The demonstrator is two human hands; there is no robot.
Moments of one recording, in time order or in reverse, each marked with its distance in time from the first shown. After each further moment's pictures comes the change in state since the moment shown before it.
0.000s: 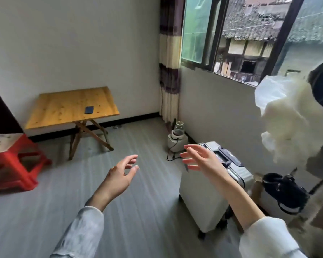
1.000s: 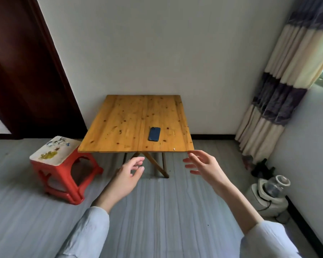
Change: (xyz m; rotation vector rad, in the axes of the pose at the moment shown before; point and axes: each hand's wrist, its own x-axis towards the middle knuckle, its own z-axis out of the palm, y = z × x) left_hand 0.493 -0.330 -0.290 -0.001 0.278 -0.262; right_hand 0.626 -0.071 0.401 -0.083 -0.360 -0.051
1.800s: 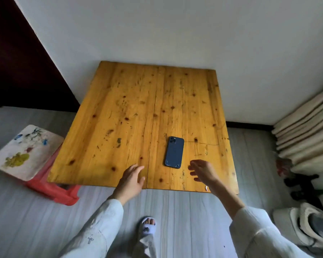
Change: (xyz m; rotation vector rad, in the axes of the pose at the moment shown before) left_hand 0.400 -0.249 0.027 0.246 -0.228 -0.359; right_hand 0.479 0.124 0.123 -0.243 -0.099 0.455
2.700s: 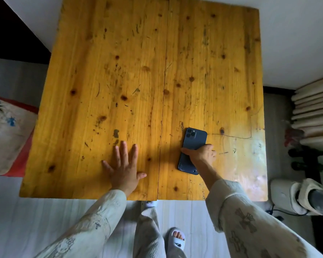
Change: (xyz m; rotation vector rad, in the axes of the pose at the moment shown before) left_hand 0.130 -0.096 0.023 0.451 -0.179 -0.203; right_hand 0.183 0.003 0.104 -0.264 0.272 0.600
